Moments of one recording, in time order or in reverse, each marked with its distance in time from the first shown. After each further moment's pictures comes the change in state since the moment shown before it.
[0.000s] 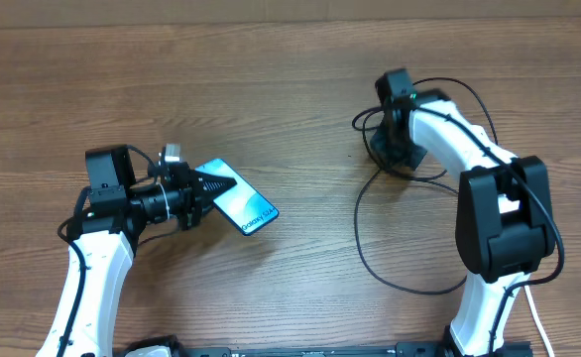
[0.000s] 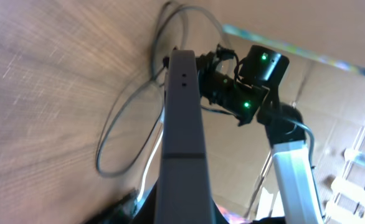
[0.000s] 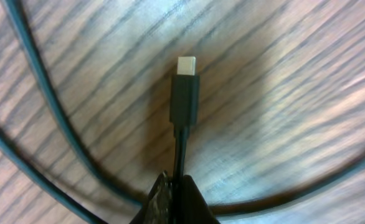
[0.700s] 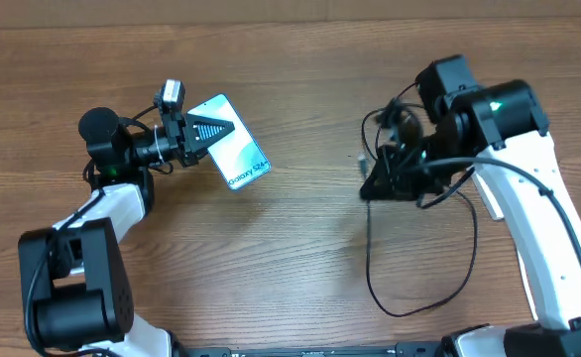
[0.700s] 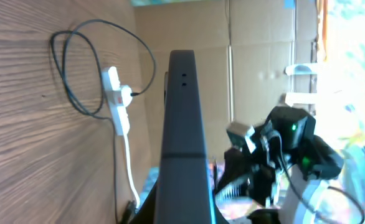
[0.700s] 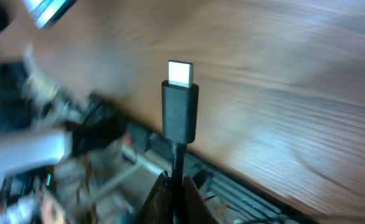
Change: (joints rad) left arm -0.001 0.481 0.070 1.388 0.352 -0.563; right arm 0.081 -0.494 0.190 -0.724 -0.766 -0.742
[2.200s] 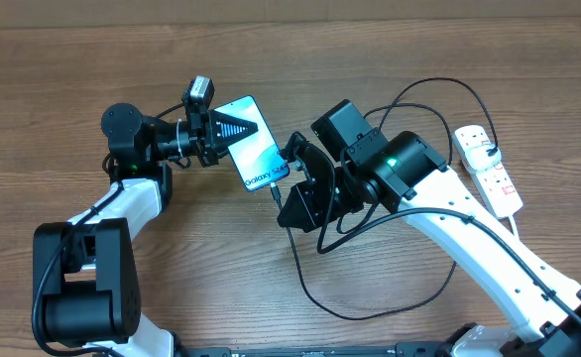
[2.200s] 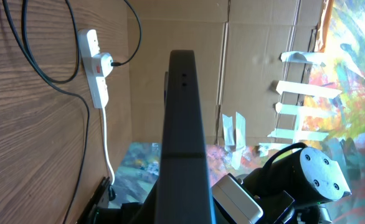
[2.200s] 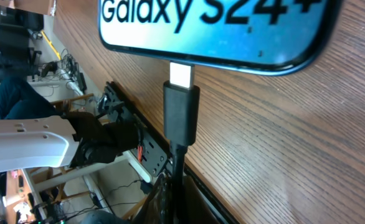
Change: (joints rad) left arm -0.106 0.002 0.025 0.084 0.002 -0.220; right arm 0.357 -0.006 -0.215 0.507 -0.013 0.168
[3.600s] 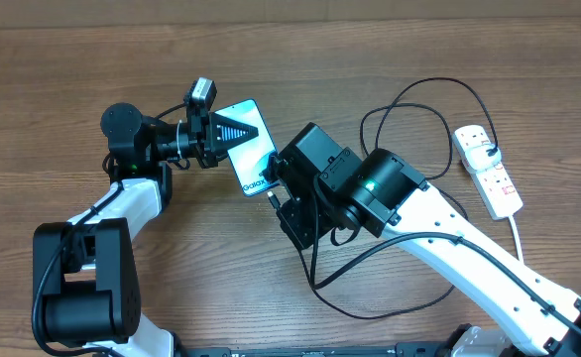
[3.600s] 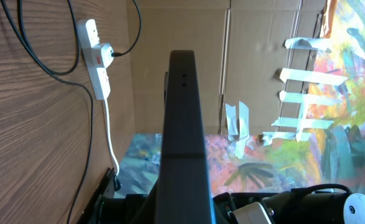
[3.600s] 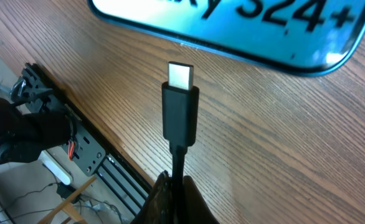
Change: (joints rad) left arm 0.000 0.000 0.000 0.000 0.047 0.023; right arm 0.156 0.002 0.075 -0.089 0.345 -0.057
